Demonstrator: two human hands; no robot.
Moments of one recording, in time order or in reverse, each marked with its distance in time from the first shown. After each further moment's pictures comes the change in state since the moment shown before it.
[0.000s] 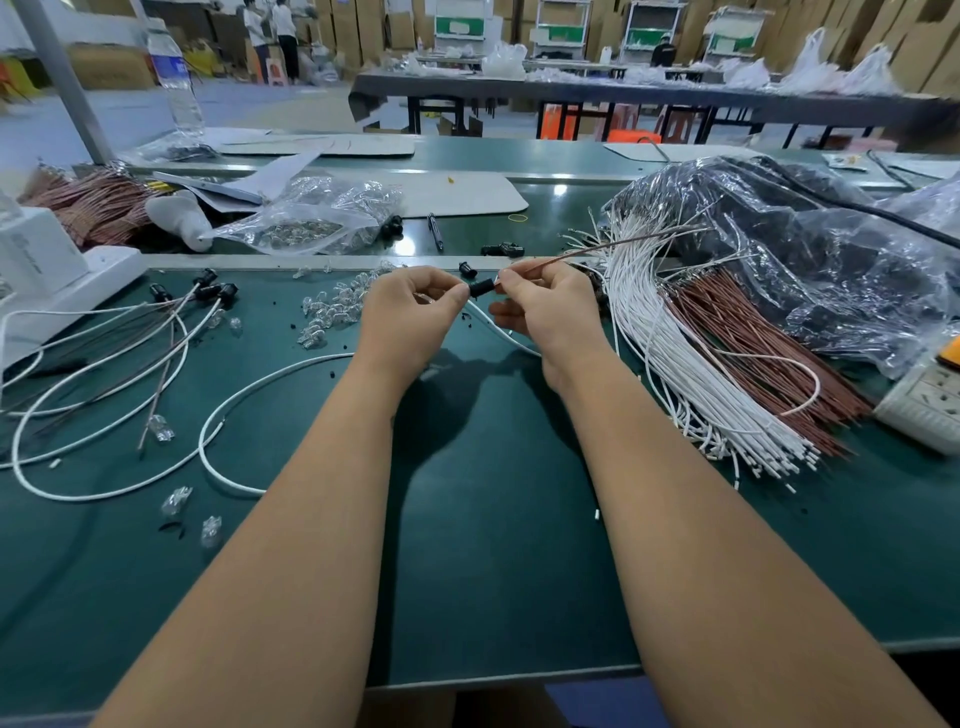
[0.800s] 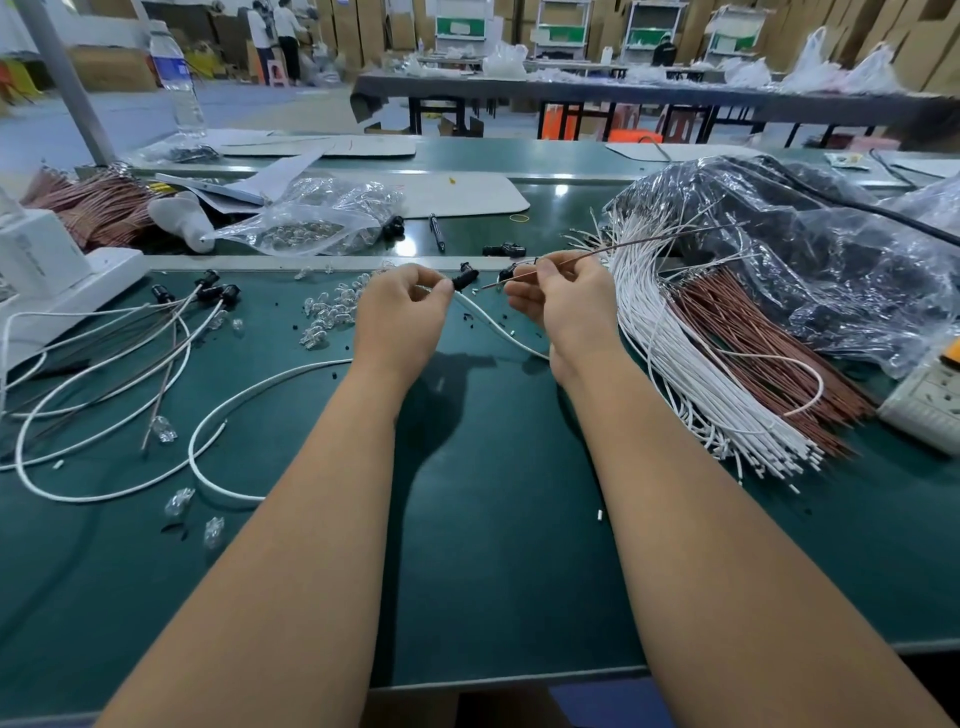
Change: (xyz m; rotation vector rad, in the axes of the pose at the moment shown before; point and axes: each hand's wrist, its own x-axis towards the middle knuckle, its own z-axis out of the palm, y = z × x) left_hand 0.004 -0.008 -0.001 0.053 0.057 -0.061; right_hand 0.003 -0.004 -0.003 0.176 0.130 -0.032
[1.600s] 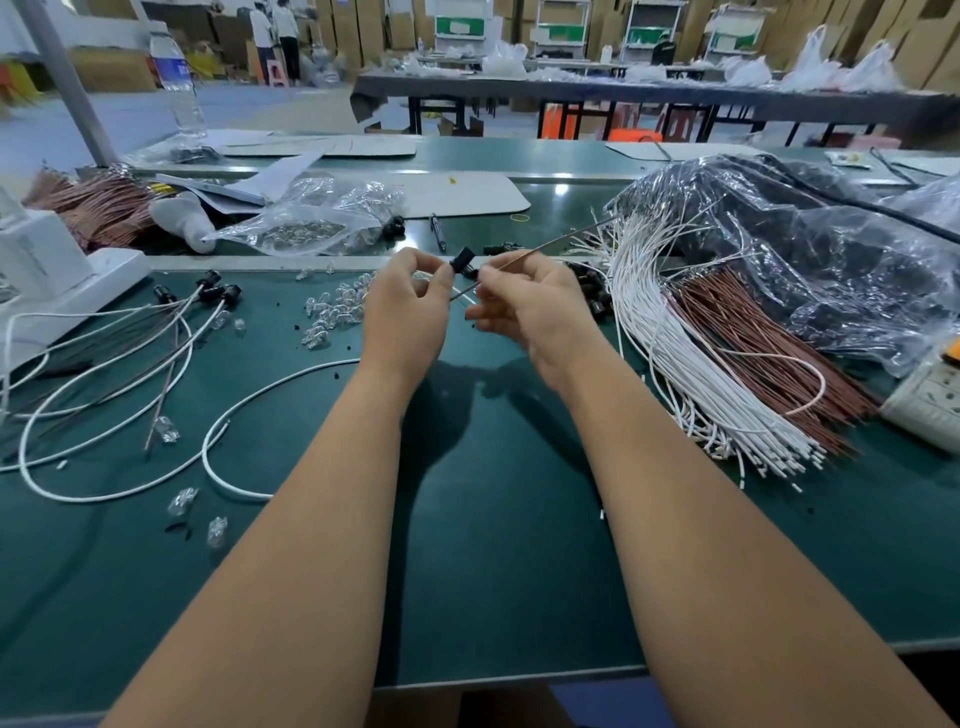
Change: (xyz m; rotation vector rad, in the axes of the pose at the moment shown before) left_hand -0.005 0.011 0.000 -0.037 0.037 0.056; right_hand -0.014 -0.005 0.012 -0.088 -0.303 0.094
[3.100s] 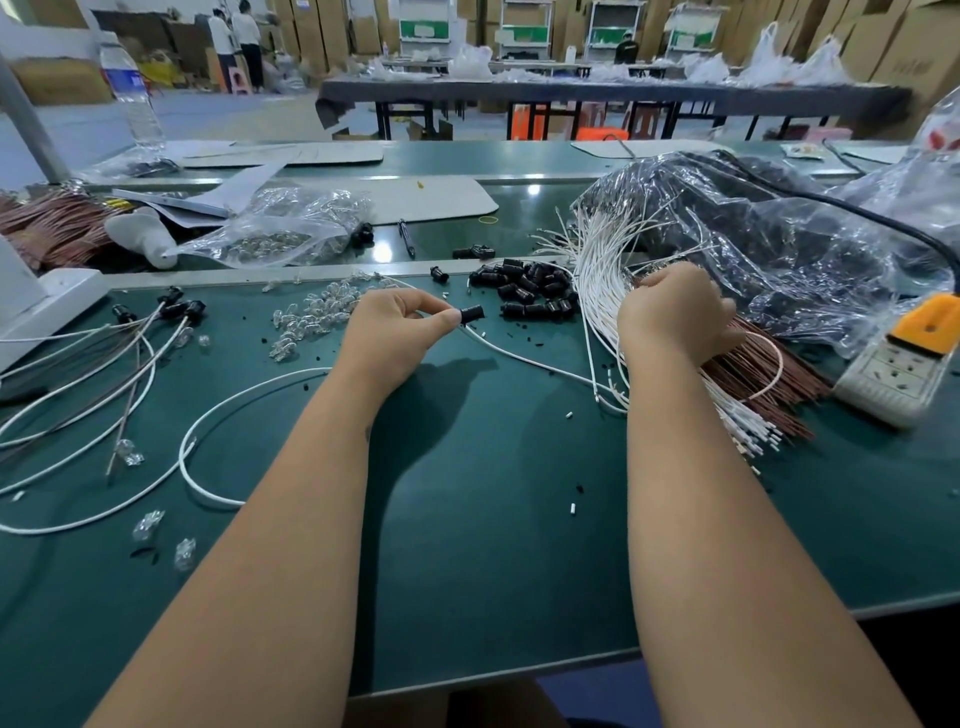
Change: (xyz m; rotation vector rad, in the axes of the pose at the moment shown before) left_hand -0.002 -0.004 -0.001 0.029 -0.285 -0.096; right_hand -0.012 -0.027 -0.094 -1.113 0.946 0.122
